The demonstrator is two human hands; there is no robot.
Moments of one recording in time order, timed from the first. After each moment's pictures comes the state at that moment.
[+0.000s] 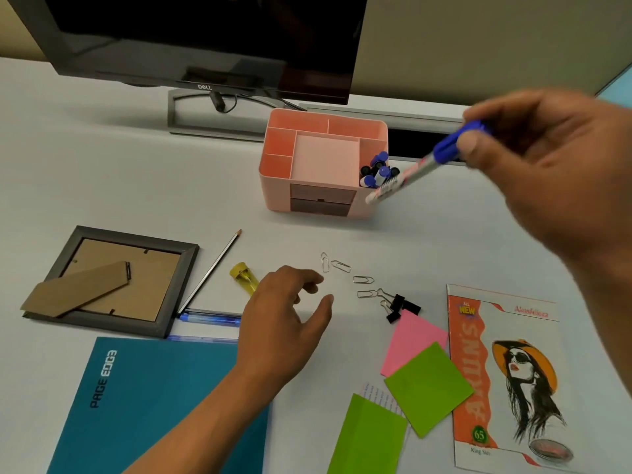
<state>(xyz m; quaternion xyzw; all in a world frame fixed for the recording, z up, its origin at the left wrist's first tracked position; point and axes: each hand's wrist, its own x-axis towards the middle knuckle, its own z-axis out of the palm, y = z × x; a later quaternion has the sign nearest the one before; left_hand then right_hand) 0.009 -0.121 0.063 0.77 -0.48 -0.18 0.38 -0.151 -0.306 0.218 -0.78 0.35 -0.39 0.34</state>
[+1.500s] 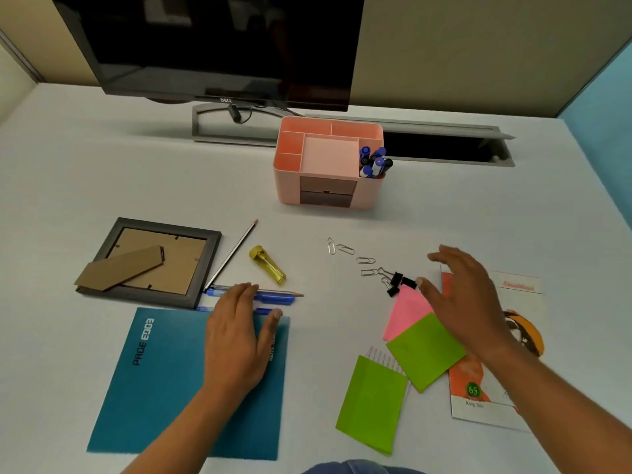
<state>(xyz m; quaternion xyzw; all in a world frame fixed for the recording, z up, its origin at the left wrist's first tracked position) 0.040 -0.028 0.003 0.84 -0.45 -0.12 0.27 -0.235 -0.229 0.050 -0.80 0.53 -0.17 0.22</state>
